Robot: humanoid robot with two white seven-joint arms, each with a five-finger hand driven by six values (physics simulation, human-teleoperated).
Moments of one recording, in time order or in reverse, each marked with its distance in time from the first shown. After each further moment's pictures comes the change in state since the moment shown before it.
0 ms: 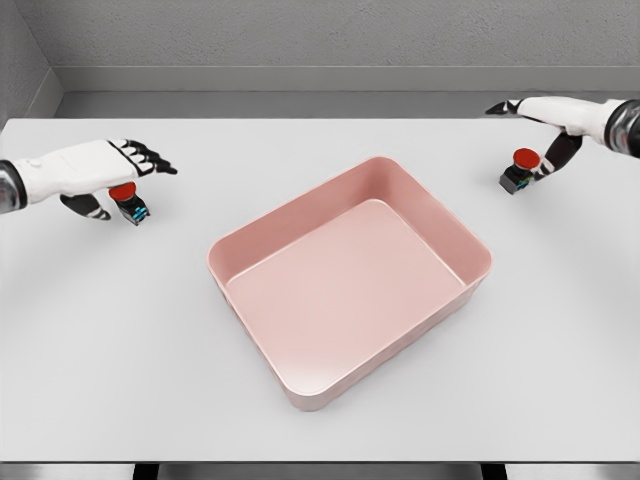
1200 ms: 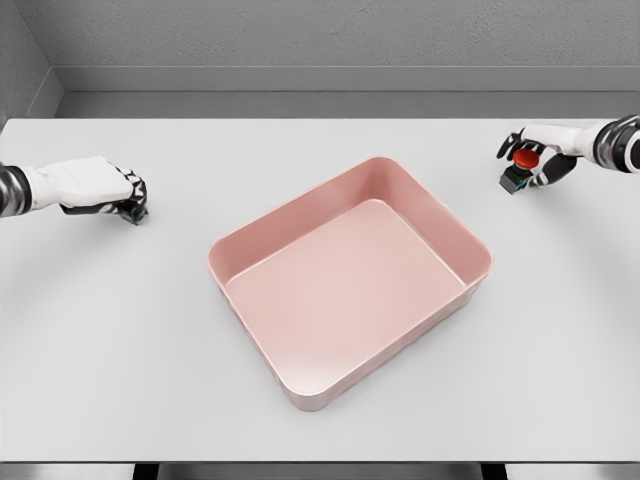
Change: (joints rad) left arm -0.048 -0.013 -0.067 0.049 -0.050 0.002 -0.101; right arm -0.043 0.077 0.086 0.224 0.000 -0.002 -0.001
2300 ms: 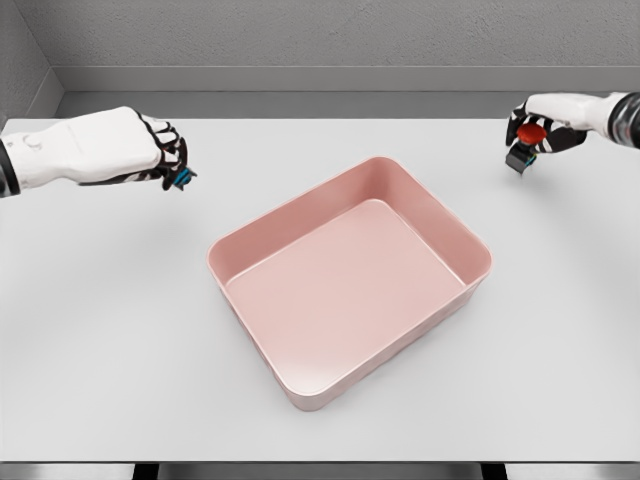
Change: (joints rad) left arm 0.127 0.096 0.276 -0.489 0.094 -0.003 0.003; right arm -0.020 -0.094 -0.007 -0.204 0.004 -0.008 0.002
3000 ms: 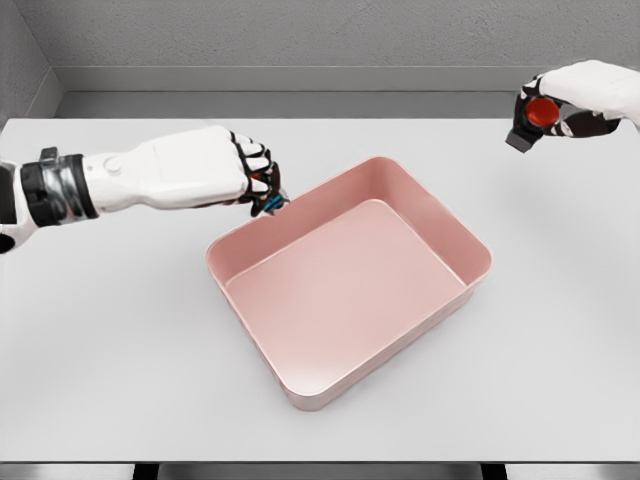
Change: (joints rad) left arm 0.035 -0.162 0.007 -0.174 0.014 0.000 0.001; right arm 0.167 -0.197 -0.211 -0.461 -0.001 -0.008 0.001
